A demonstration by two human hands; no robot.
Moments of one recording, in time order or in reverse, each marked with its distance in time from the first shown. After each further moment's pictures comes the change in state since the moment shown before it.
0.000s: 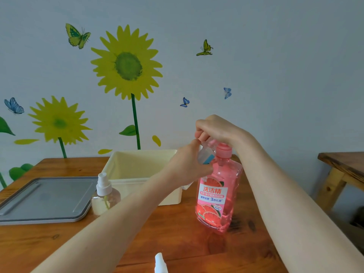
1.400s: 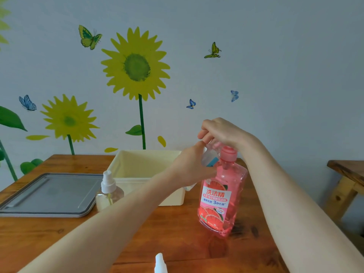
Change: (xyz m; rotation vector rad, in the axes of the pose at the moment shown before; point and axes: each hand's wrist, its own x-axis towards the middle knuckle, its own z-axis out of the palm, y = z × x) left_hand 0.001 0.005 -0.005 -0.009 -0.041 -0.028; right_hand 0.000 0.001 -0.003 -0.022 -0.006 -0.067
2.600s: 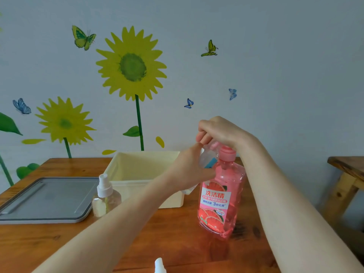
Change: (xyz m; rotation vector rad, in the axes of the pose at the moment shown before) left_hand -0.001 -0.005 0.004 -0.106 0.015 0.053; right_hand 0.006 0.005 0.003 0.044 0.011 0.002
